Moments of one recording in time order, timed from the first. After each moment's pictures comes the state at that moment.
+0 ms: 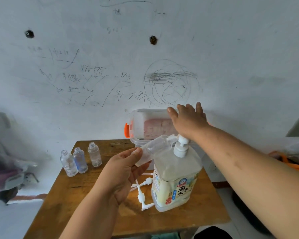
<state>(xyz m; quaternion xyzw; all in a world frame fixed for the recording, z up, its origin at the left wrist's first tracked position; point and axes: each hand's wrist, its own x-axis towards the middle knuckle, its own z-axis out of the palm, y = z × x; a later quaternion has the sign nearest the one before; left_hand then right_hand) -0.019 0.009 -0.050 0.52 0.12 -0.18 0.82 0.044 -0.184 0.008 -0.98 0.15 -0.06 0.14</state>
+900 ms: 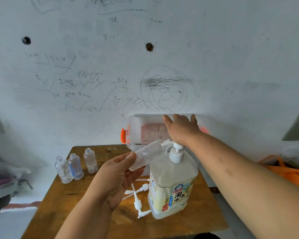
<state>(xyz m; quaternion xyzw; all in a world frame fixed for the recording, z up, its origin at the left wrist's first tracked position) -0.016 0.010 -0.048 0.51 0.10 -0.17 0.84 0.058 -0.187 -0.003 -0.98 0.15 -0.01 0.15</state>
